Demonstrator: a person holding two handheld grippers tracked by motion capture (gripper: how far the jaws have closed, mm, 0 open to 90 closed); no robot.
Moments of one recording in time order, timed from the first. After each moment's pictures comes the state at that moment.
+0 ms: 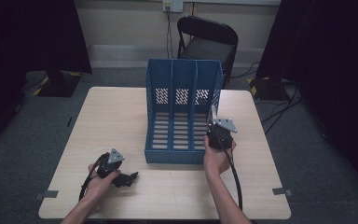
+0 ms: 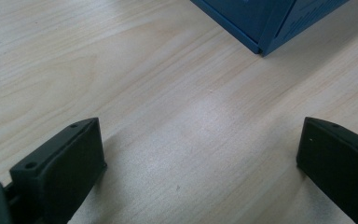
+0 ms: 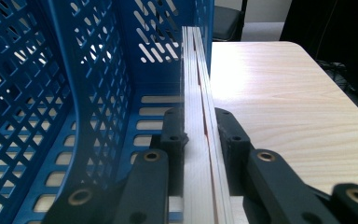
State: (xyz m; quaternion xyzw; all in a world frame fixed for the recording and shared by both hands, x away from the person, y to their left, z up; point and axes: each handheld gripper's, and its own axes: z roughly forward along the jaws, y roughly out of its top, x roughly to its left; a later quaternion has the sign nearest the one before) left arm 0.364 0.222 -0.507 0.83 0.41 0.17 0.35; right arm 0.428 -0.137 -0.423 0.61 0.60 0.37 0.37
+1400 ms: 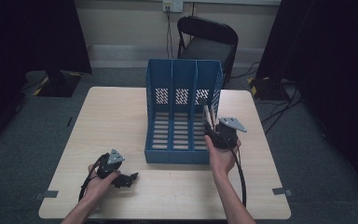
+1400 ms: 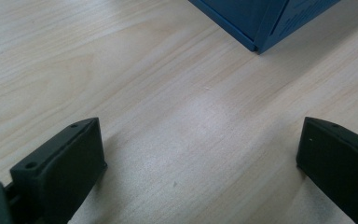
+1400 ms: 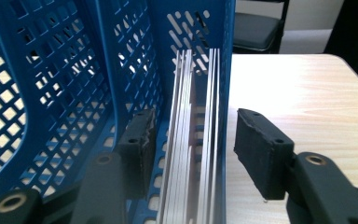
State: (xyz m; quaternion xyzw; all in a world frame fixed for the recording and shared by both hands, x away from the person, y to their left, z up) left arm 0.362 0.222 -0.507 0.83 0.40 0.17 0.35; right arm 0.422 -0.153 -0.409 0.57 0.63 0.43 0.32
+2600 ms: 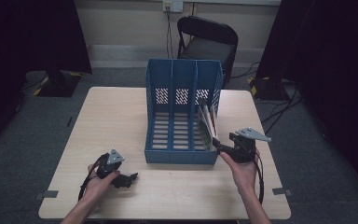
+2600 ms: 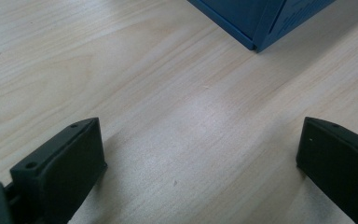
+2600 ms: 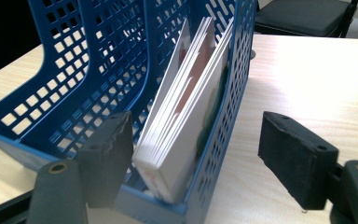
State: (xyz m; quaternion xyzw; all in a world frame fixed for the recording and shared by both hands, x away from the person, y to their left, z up) left arm 0.362 0.223 -0.507 0.83 0.40 0.17 0.35; right arm 0.379 -0.206 -0.404 0.50 0.69 0.47 0.24
